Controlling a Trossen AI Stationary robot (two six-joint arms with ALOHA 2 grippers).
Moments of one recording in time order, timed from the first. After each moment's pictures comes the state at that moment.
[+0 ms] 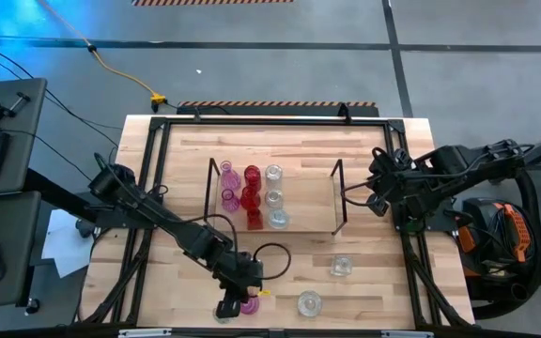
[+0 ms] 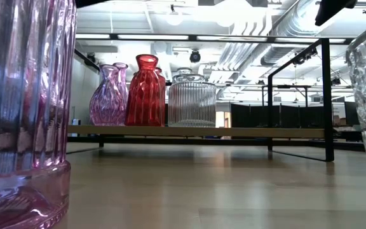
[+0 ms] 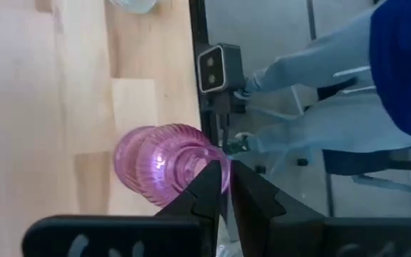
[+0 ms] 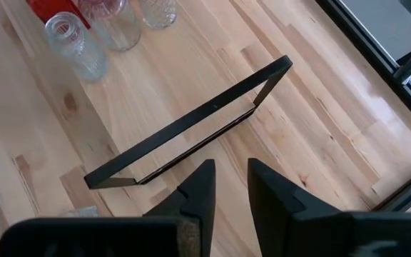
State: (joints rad) left arm -0.54 1.78 1.43 -0.57 0.26 -0.60; right arm 0.31 1.03 1.29 -1.42 0.44 0.79
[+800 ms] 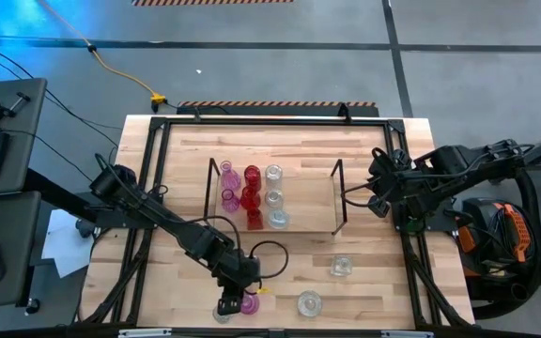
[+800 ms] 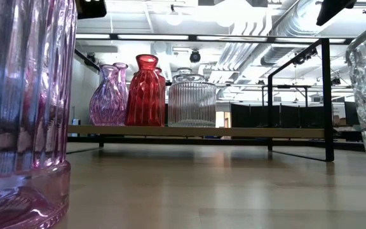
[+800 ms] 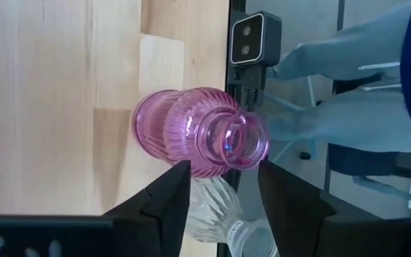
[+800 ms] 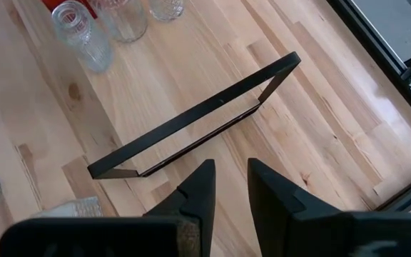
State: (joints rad) left arm -0.54 1.79 1.43 -0.67 0.26 -0.70; right arm 0.31 1.03 1.29 -1.42 0.41 0.76
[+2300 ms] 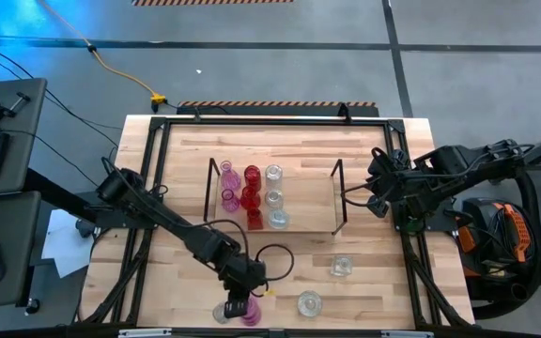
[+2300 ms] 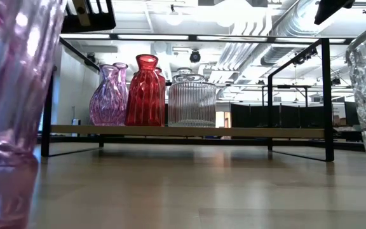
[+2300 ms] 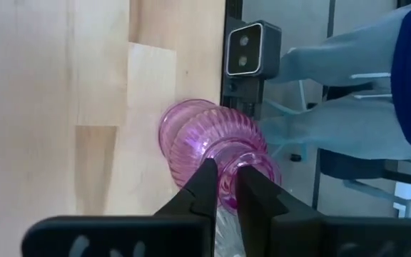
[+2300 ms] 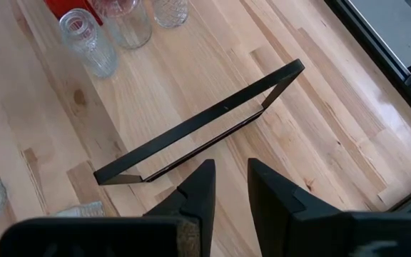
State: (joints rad) left arm -0.53 1.87 1.43 -0.62 0.29 -0.71; right arm 0.31 1.03 1.29 -1.40 0.42 0.75
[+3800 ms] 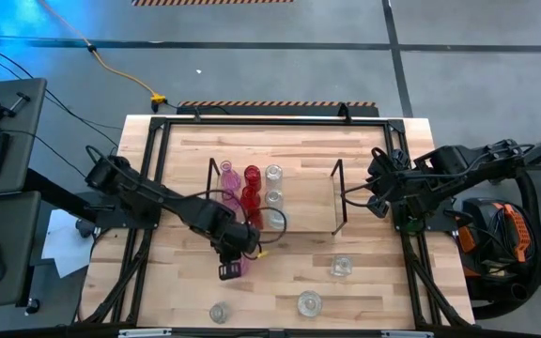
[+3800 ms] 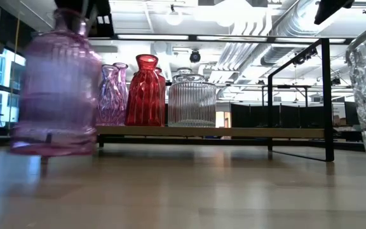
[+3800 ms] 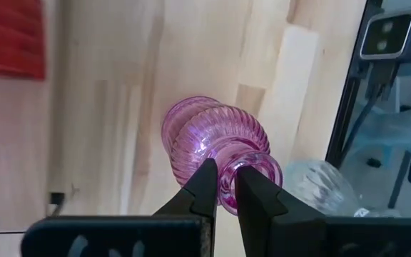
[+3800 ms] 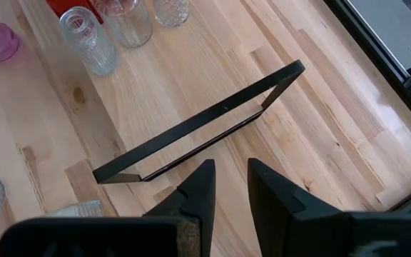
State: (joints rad) left arm -0.38 1.72 1.43 -0.99 0.15 -0.58; right arm 0.31 1.03 1.29 -1.40 0.42 0.74
